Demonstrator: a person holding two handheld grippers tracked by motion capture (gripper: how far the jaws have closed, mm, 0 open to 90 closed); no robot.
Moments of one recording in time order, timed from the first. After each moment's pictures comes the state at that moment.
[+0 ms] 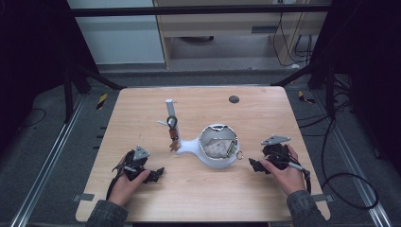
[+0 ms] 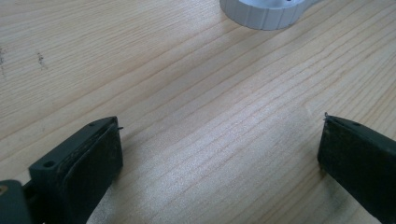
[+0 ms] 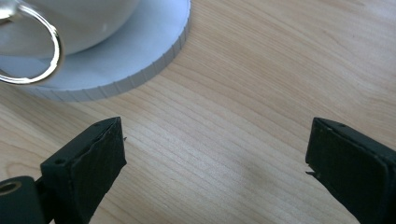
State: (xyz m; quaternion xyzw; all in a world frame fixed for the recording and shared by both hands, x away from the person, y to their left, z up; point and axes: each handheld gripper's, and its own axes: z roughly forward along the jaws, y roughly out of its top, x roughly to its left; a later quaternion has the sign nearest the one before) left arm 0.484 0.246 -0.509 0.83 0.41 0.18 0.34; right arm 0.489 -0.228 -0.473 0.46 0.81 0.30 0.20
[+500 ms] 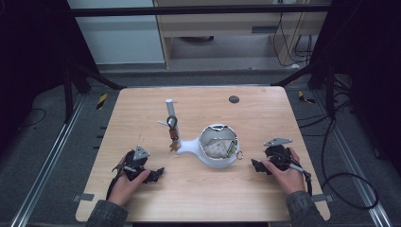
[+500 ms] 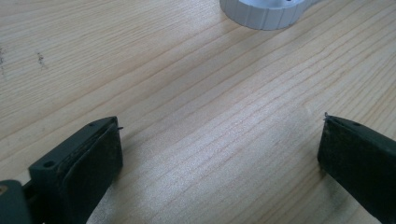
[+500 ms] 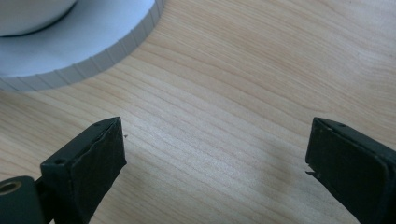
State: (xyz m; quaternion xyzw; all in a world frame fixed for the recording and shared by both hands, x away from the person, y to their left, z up) left arm 0.484 0.245 -0.509 0.83 0.41 0.18 0.34; right arm 0.494 -0.239 -0.492 0.49 0.80 0.29 0.20
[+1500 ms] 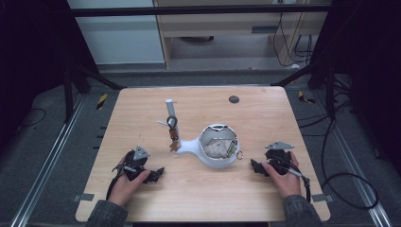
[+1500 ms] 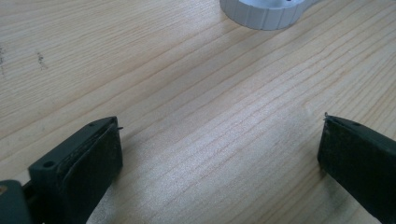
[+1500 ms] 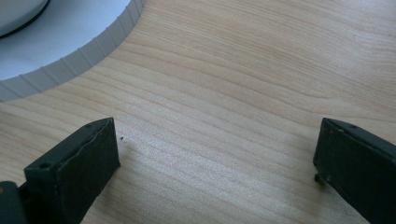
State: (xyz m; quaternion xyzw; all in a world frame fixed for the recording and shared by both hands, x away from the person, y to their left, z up) left arm 0.484 0.245 -0.509 0.83 0.41 0.18 0.34; right arm 0.491 -0.240 -0.512 0.51 0.76 0.33 0.22
